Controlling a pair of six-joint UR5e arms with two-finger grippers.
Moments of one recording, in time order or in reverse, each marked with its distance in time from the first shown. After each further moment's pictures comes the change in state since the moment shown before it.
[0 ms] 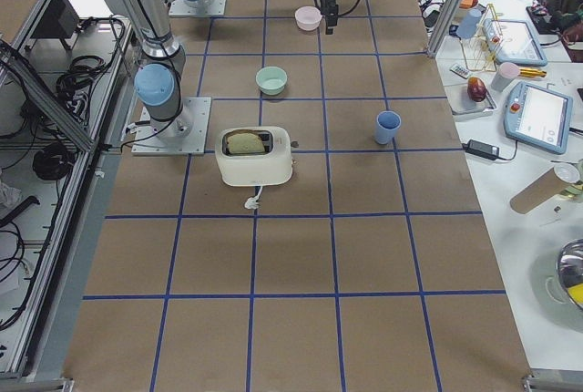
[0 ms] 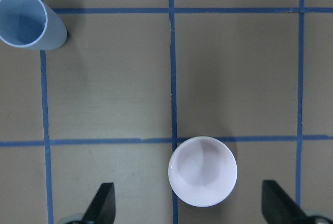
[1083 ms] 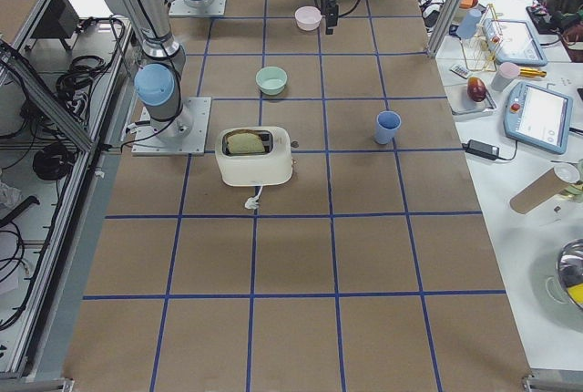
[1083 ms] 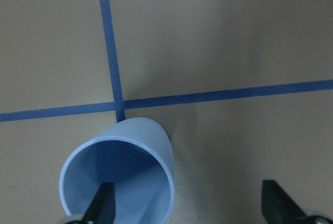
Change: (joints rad) left arm 0.074 -0.225 0.067 0.049 0.080 0.121; right arm 0.001 0.001 0.001 -0.001 0.001 0.002
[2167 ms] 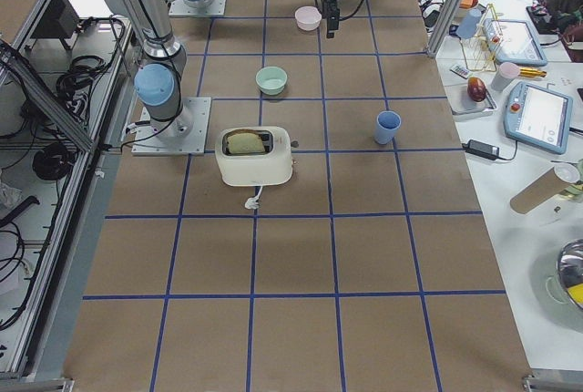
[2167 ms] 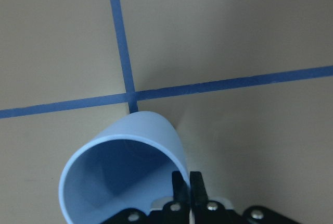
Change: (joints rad) left arm -0.148 0.071 0.017 -0.009 0.006 -0.087; right arm -0.048 0.016 -0.006 0.006 -0.011 -0.007
